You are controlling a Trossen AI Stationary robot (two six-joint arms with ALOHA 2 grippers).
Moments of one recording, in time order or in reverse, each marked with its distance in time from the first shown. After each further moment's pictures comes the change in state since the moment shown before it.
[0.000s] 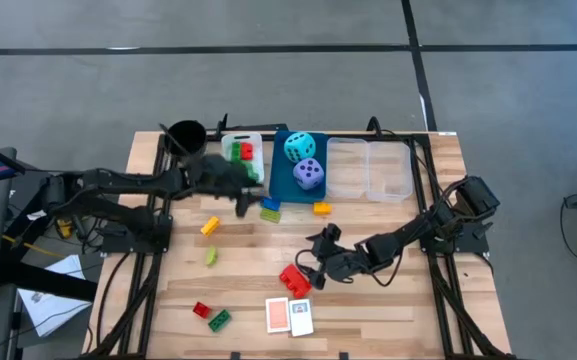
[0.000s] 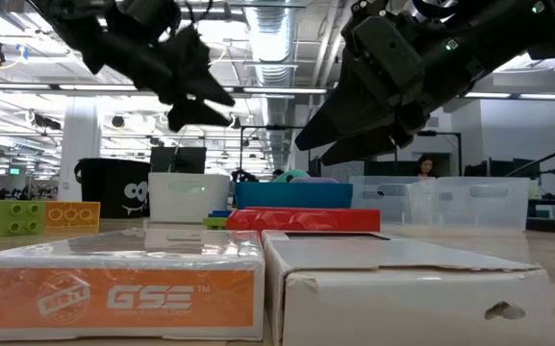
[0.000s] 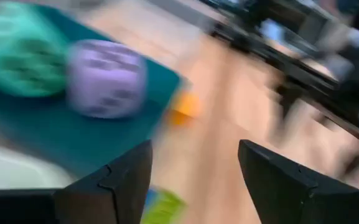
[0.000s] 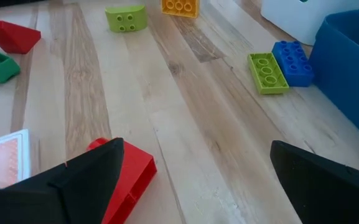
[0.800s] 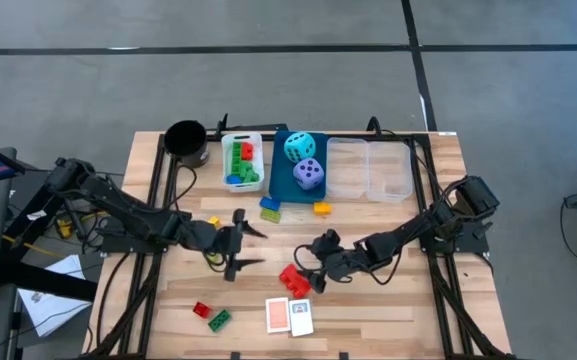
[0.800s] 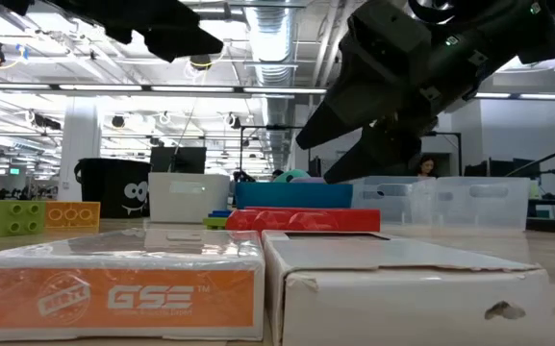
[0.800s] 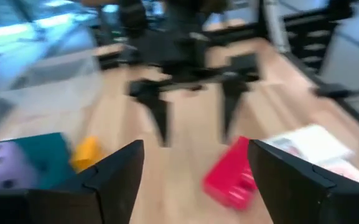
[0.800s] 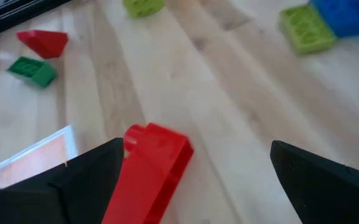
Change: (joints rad) left arm -0.660 0.007 0.000 0.110 -0.508 0.333; right arm -0.018 0.000 0.002 -0.016 -0.166 0.194
